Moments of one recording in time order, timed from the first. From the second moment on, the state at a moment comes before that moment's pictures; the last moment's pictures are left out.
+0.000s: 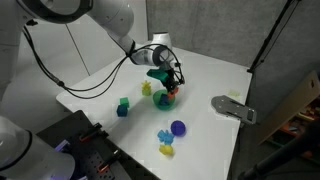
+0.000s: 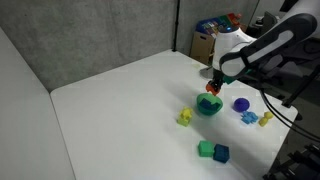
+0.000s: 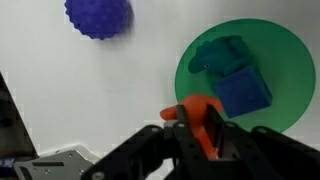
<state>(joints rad) 0.19 0.65 -0.19 -1.86 -0.22 2.48 0.24</state>
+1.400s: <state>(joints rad) 0.10 0.40 -0.18 -2.21 -0.28 2.38 0.24</state>
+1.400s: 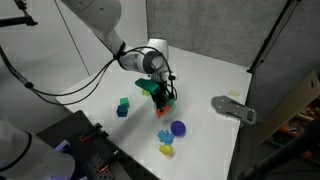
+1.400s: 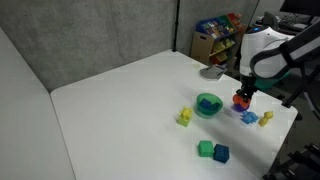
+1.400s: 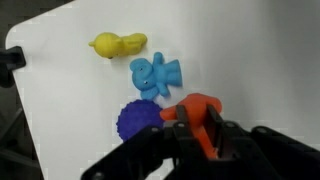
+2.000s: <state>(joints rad) 0.05 0.48 -0.19 -2.23 -0.28 2.38 0.24</state>
